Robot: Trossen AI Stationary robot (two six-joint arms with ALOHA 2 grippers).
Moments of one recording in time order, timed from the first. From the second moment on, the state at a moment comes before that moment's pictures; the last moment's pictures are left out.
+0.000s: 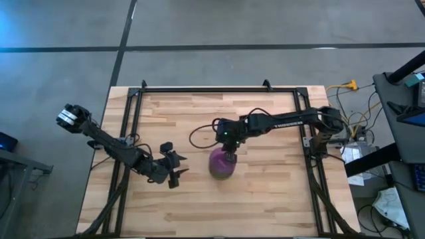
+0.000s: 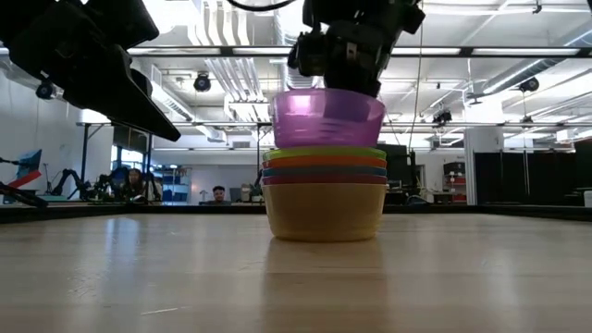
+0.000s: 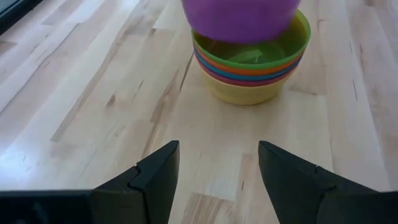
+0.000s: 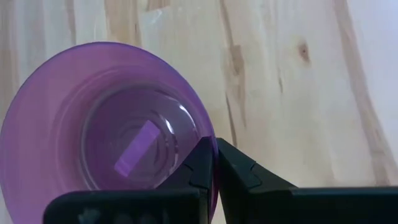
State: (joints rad) left arm -0.53 1.24 0.57 -0.08 -0.61 -0.49; right arm -0.02 1.79 1.36 -0.65 -0.16 0.17
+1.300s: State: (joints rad) left arm -0.53 1.24 0.57 -0.08 -0.61 -0.49; right arm -0.01 1.89 1.45 -0.71 -0.21 0.13
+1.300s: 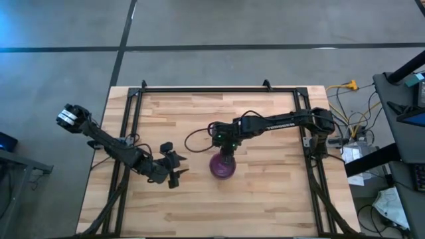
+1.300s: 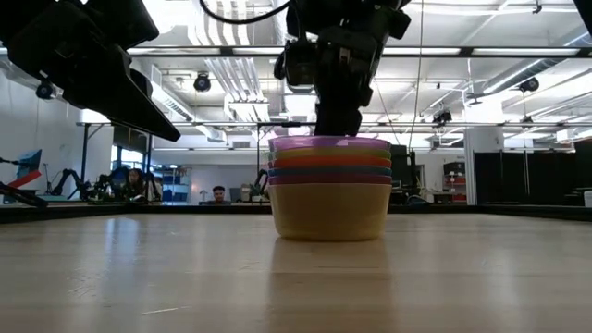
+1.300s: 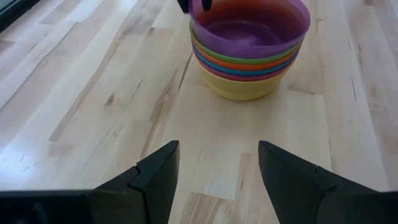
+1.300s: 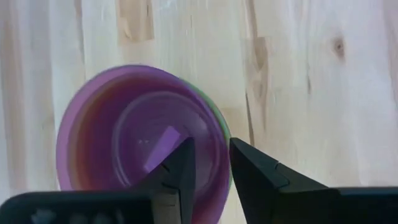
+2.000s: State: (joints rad) left arm -0.53 1.24 0.57 -0.08 -0.61 -0.49; right arm 0.06 1.84 1.44 -0.78 -0.21 0.11
